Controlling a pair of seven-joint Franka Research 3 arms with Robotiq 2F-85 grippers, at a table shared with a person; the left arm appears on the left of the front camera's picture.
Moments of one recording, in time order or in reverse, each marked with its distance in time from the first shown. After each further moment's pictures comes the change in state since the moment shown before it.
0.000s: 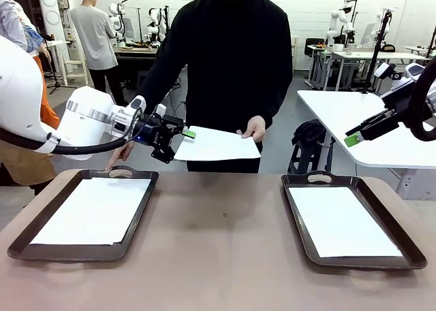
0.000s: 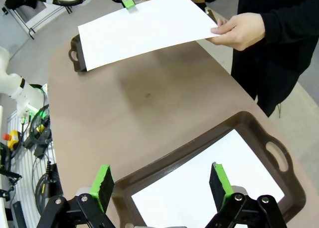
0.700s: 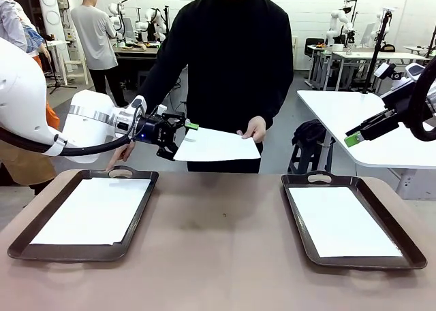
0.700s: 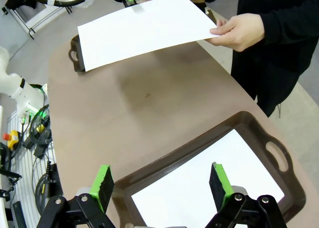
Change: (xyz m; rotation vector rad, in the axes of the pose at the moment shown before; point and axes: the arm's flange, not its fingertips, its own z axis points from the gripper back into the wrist) left arm 0.004 -0.002 -0.006 -0.121 -0.020 0.103; right arm 0.000 0.000 0.000 0.000 0.000 0.000
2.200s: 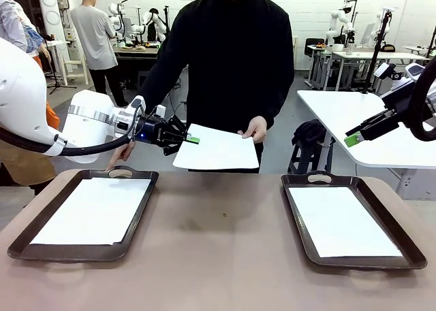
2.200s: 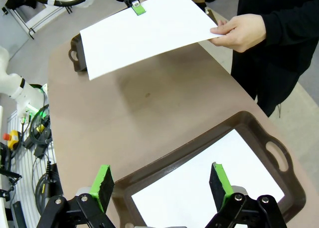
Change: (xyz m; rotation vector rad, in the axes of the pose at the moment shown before) left arm 0.003 0.001 0.003 0.015 -0.022 0.007; right arm 0.000 0.000 0.000 0.000 0.001 0.000
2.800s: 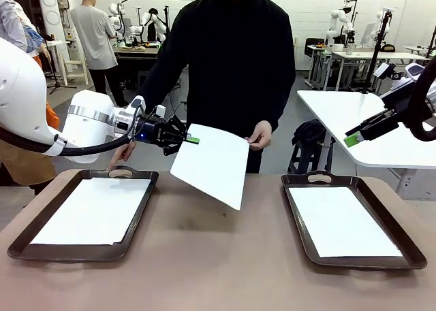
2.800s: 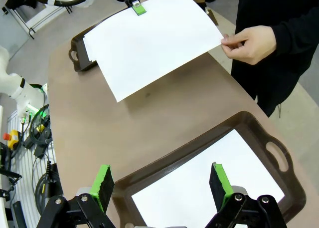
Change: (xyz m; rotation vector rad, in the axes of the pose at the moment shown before) left arm 0.000 0.000 0.000 0.003 -0.001 0.000; right arm 0.000 0.000 0.000 0.000 0.000 0.001
